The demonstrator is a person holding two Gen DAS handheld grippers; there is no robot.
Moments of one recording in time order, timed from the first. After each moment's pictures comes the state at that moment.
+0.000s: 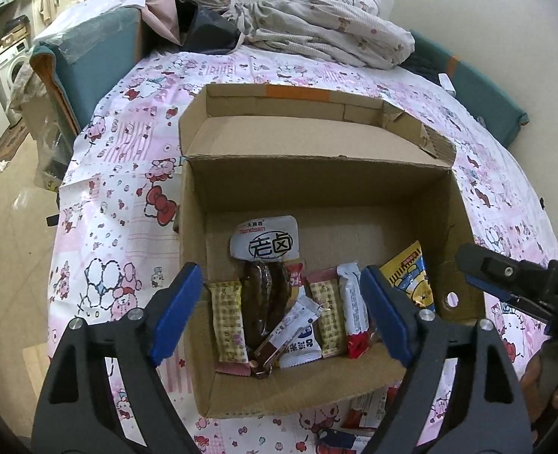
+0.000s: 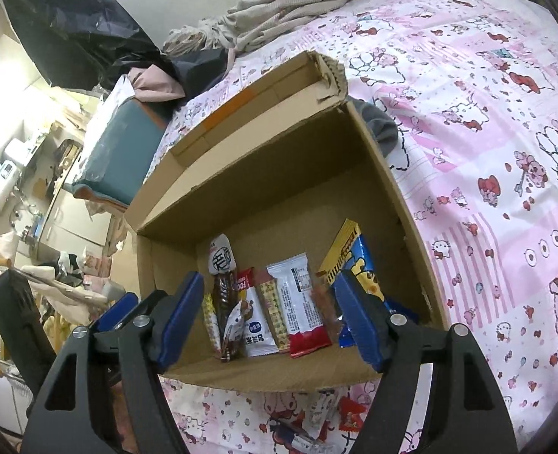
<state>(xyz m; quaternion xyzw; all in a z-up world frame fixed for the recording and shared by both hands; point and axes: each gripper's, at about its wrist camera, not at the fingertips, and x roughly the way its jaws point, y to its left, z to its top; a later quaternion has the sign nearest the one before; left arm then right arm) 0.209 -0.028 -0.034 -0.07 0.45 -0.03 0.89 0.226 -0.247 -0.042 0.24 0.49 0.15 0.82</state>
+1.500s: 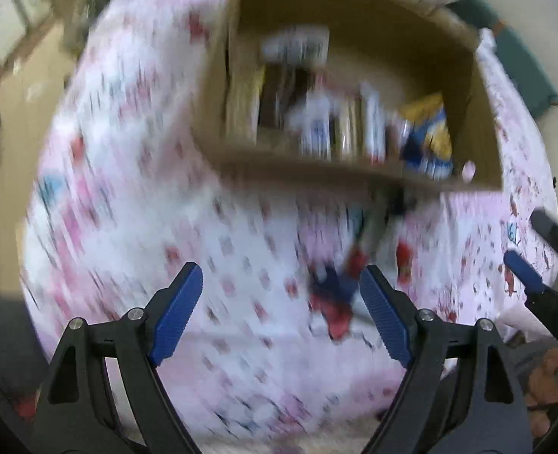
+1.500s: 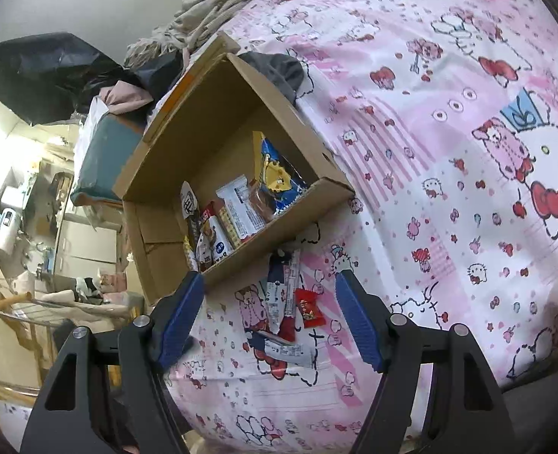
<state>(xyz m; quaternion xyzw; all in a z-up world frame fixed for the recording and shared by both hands) 0.100 -0.042 -0.107 -0.16 0.62 0.01 0.77 0.129 -0.312 -0.070 0.33 0.53 0.11 0.77</state>
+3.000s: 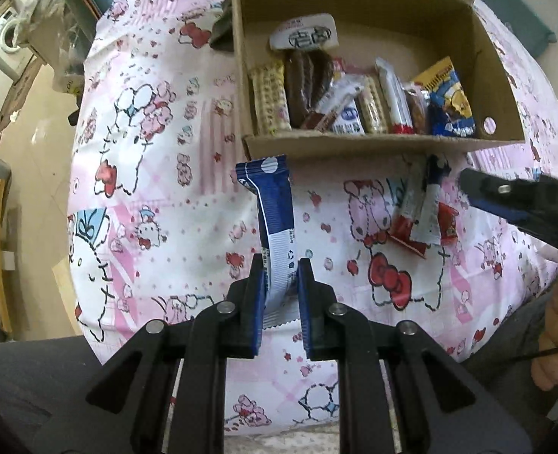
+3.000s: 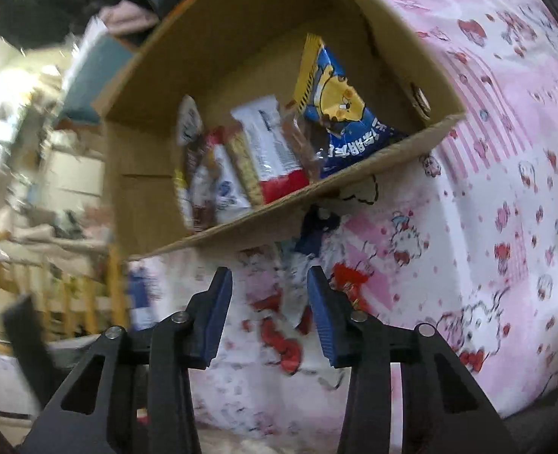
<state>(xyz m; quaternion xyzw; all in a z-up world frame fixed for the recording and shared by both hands) 0.102 -0.020 -0.087 -0.03 0.63 -0.01 0.78 0.168 -0.227 -0.113 0.23 0.62 0.16 0.74</state>
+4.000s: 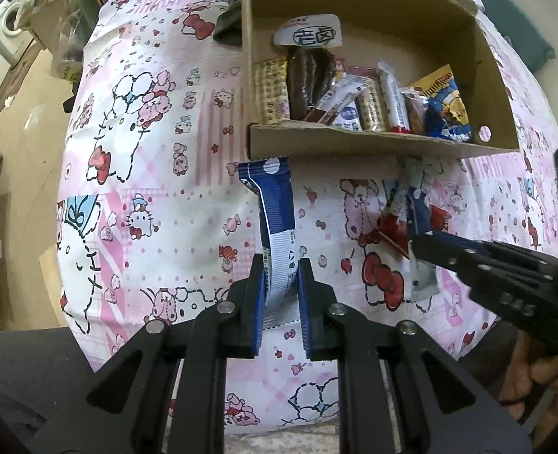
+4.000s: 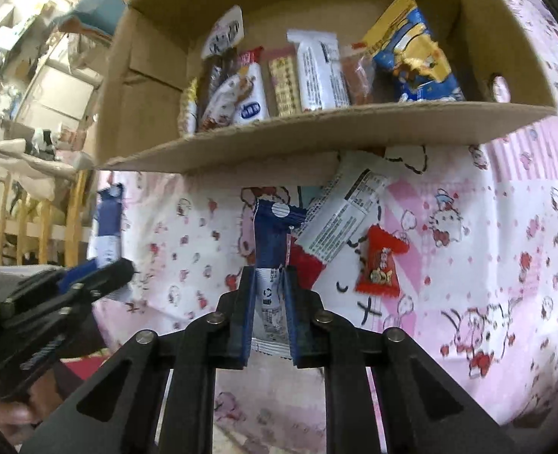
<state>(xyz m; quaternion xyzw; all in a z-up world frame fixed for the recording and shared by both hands) 0.096 -0.011 -0.095 -0.06 0.63 -0.02 0.77 0.136 -0.176 -0.121 0.10 0.65 0.21 0.73</state>
